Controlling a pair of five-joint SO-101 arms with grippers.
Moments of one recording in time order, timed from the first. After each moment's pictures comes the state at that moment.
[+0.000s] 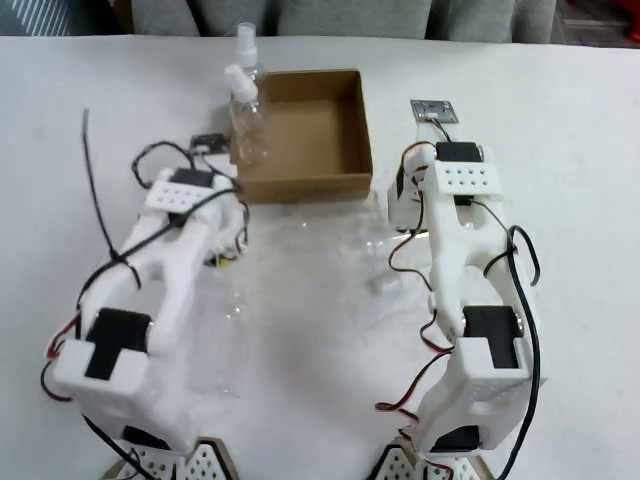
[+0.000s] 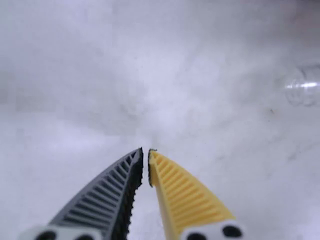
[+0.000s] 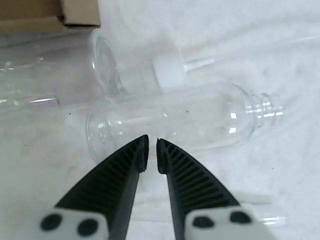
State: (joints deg) left arm 3.8 10.5 18.7 68.4 17.8; right arm -3.6 15.1 2.0 74.2 1.7
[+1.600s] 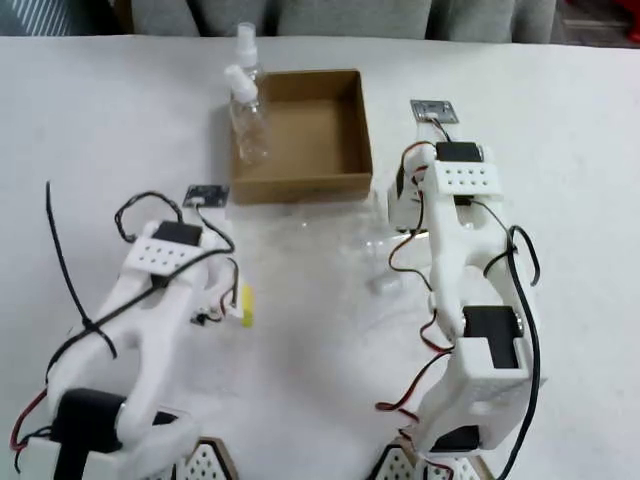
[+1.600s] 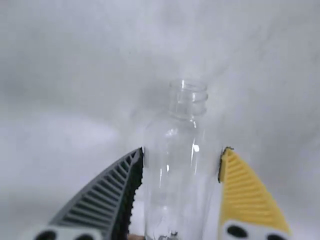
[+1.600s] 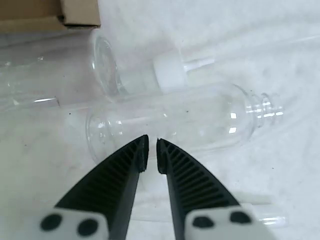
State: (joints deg) left arm 5.7 -13.8 44.5 72.9 14.2; right arm -3.6 15.1 2.0 74.2 1.7
